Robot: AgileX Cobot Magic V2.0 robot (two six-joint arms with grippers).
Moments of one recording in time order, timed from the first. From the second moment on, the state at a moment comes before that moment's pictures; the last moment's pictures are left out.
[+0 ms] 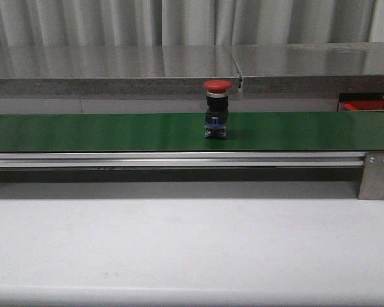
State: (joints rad) left arm -0.11 0.63 -0.74 -0.26 0.68 0.22; right arm -0.18 1.34 -0.98 0.35 0.48 -0.30
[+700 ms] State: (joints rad) left arm -0.11 0.63 -0.74 -0.26 0.68 0.22; right arm 0.10 1.58 -1.40 0.31 0.92 -0.29
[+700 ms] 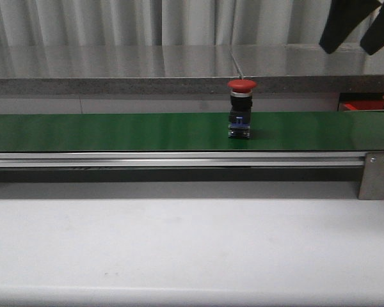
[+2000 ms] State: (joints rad) left arm -0.11 0.63 -0.74 -0.26 0.68 0.22; right arm 0.23 1.88 -1.52 0.26 0.79 0.05
